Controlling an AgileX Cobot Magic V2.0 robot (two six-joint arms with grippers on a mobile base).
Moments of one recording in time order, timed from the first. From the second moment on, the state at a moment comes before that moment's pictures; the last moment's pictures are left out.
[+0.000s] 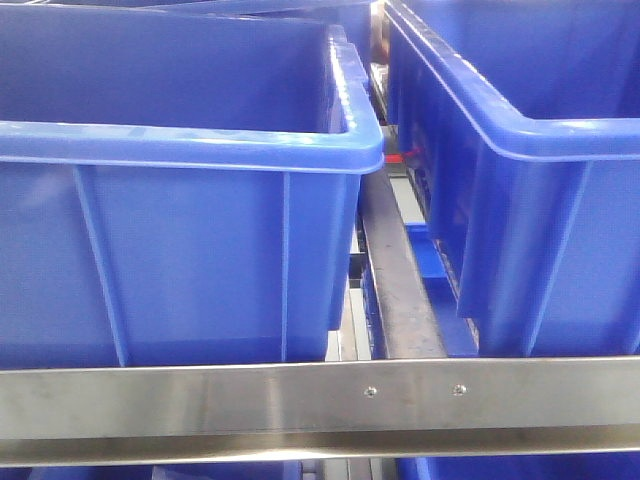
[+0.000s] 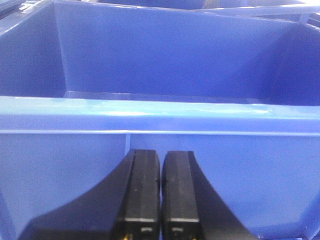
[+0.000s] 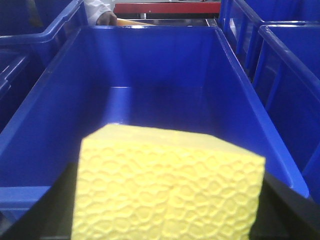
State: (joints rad) left arm -0.13 -0.01 0.00 0.13 0.11 -0.20; right arm 0.14 0.11 -0.52 -0.21 0.62 0.22
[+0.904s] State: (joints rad) left arm -0.13 -0.01 0.00 0.13 0.11 -0.20; right arm 0.14 0.11 -0.52 -0.21 0.62 0.22
